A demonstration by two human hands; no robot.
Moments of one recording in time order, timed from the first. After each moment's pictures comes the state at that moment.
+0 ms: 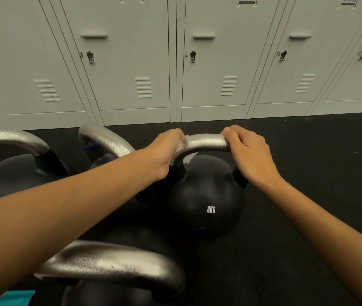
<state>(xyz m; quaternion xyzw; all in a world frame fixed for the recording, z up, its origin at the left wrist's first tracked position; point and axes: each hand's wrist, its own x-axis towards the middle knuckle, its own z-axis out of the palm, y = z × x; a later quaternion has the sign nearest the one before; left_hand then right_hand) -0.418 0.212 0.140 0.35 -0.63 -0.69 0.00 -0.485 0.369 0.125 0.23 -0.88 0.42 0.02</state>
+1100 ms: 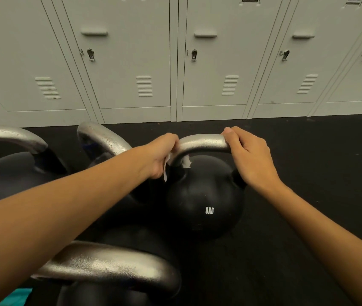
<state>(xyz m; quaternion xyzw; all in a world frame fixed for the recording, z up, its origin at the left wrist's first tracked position) -0.431 0.197 0.128 0.36 -0.64 -0.67 -0.09 -0.488 0.373 0.116 0.27 -0.86 0.43 0.04</state>
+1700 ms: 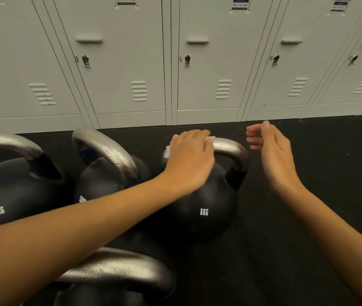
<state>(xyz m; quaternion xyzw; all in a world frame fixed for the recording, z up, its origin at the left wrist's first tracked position) -0.419 0.261 0.138 0.10 -0.93 -0.31 0.16 -0.516 0.411 0.108 0.14 -0.77 0.62 0.06</state>
